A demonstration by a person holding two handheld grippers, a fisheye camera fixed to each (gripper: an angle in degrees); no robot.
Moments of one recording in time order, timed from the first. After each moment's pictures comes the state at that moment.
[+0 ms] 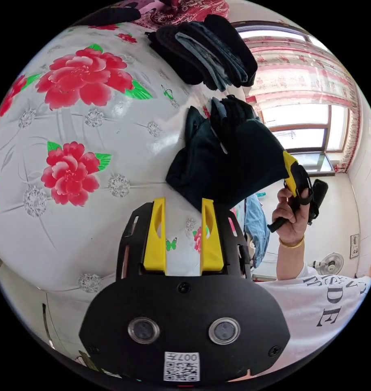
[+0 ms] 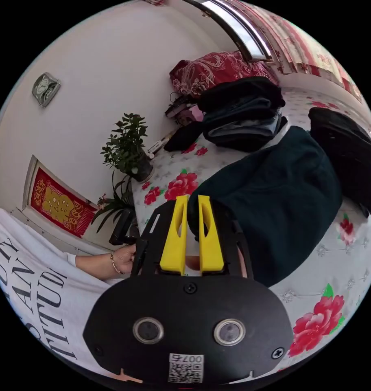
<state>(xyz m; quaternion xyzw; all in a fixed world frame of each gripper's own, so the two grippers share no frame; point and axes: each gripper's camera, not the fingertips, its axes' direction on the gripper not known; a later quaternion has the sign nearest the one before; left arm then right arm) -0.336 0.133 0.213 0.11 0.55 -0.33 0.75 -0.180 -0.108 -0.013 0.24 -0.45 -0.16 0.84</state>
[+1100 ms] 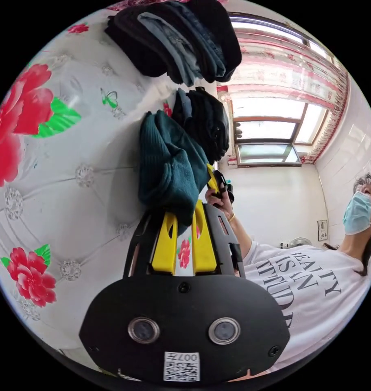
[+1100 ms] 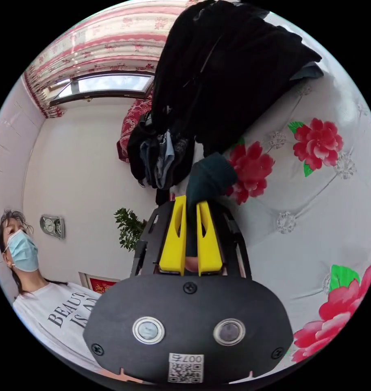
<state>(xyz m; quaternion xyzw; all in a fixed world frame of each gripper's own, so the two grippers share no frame) -0.392 0.021 0.221 0.14 0.66 -0.23 0.70 0.065 -0.171 0.150 0.17 -0.65 0.16 0.72</state>
